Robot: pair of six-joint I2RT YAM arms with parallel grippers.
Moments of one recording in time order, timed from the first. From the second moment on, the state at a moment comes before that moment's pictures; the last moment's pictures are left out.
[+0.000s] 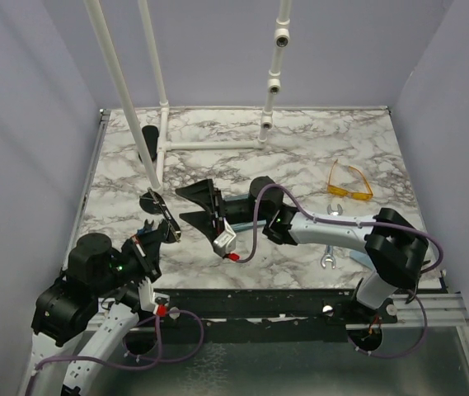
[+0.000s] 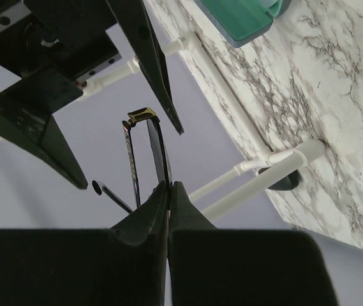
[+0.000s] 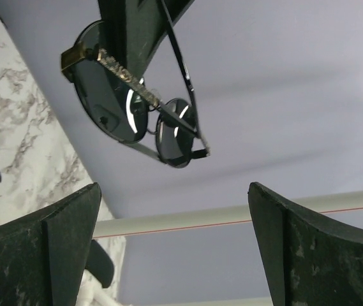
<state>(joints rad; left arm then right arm) -0.44 0.29 0.91 -1.15 0.37 2.07 1.02 1.63 0.99 0.73 -0.73 -1.38</state>
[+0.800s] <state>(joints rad) -0.32 0.32 1.01 -1.23 0.67 2.08 1.09 1.66 1.07 0.79 -0.89 -1.41</state>
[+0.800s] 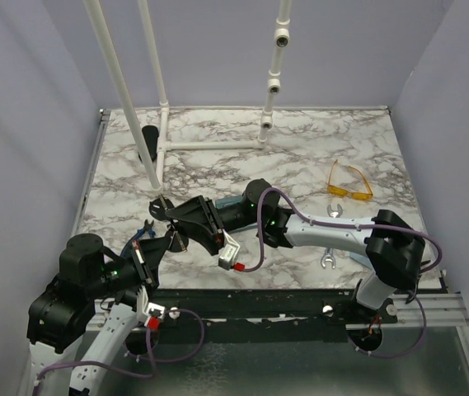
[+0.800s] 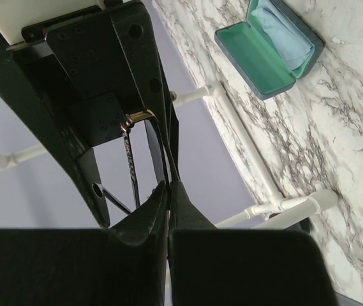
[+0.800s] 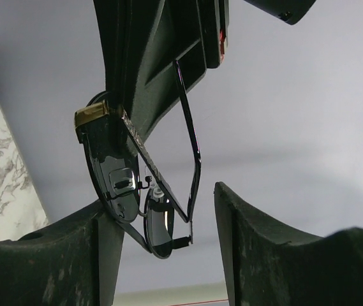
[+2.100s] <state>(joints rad) -0.31 0.32 1.01 -1.17 0.75 1.96 1.09 1.61 1.06 0.69 -0.88 -1.28</state>
